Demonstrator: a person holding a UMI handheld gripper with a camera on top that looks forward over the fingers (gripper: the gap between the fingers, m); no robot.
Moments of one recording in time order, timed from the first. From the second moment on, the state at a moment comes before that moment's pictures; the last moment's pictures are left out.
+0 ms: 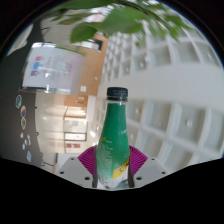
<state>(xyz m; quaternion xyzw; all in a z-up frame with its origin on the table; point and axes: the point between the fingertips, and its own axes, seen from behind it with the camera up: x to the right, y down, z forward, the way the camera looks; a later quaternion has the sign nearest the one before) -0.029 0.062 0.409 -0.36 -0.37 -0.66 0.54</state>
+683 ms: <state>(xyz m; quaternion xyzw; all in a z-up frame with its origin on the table) -0.251 0.085 0.268 -0.12 -0.59 -0.65 0.47</state>
